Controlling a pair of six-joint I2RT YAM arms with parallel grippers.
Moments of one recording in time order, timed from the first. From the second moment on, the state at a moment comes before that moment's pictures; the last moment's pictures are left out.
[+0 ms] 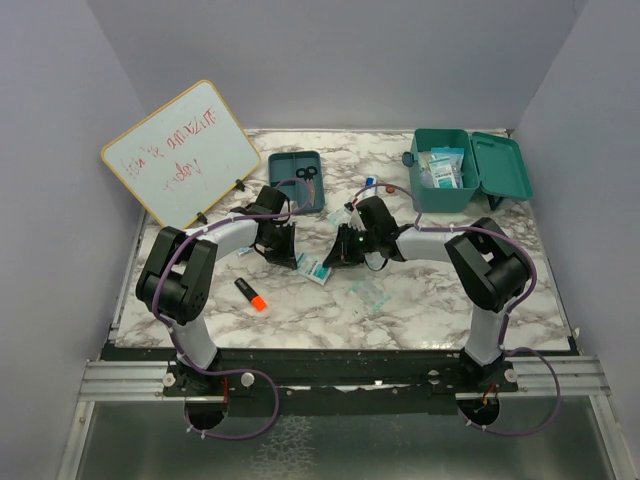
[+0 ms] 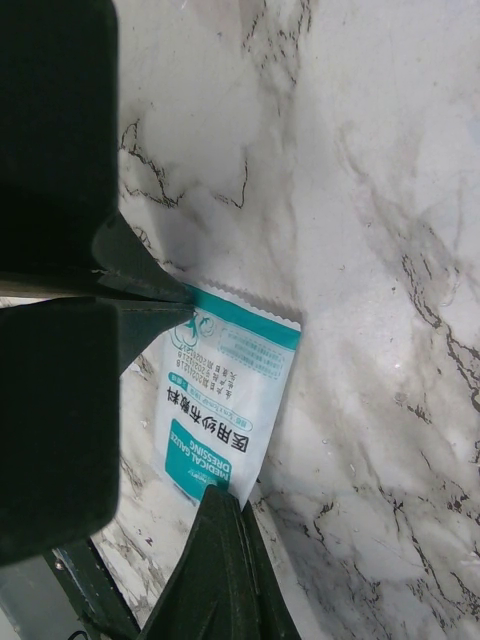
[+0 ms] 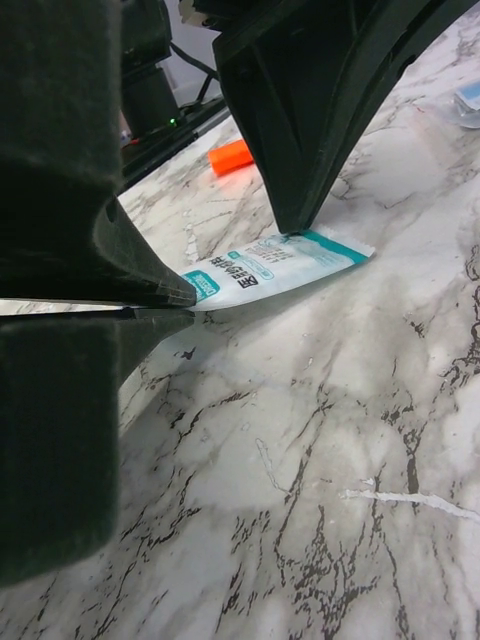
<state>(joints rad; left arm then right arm) -0.40 1.75 1.03 -0.45 0.34 -0.35 0.62 1.89 0.99 0.10 -0.51 0.71</state>
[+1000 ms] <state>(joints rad) -0.40 1.29 1.13 -0.42 0.34 -0.39 0.52 1.56 1.15 -0.14 -0.21 0.47</state>
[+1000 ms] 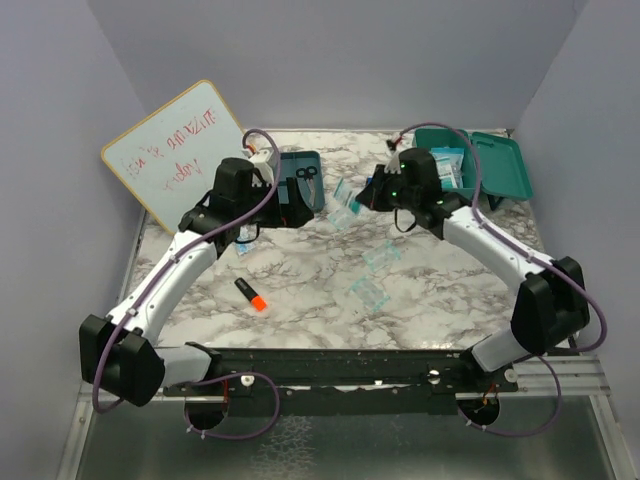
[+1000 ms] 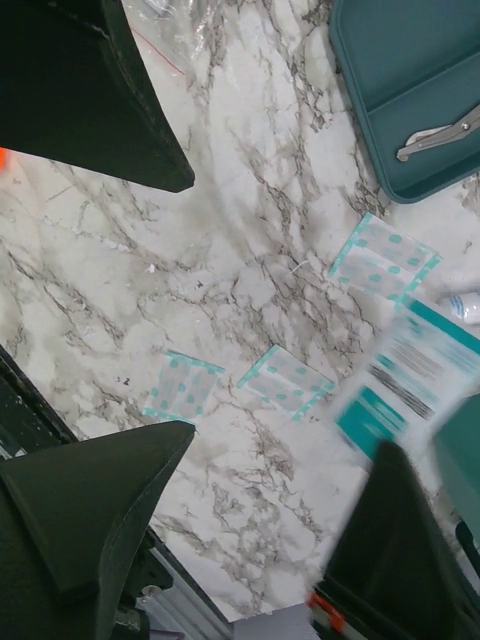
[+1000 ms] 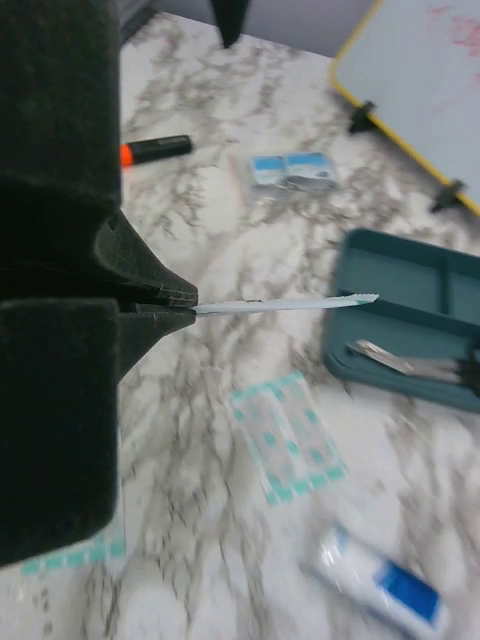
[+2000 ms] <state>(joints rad) -0.40 1.13 0.89 -0.40 0.23 -0.25 0.02 1.73 1.38 -0.21 0.07 0.34</state>
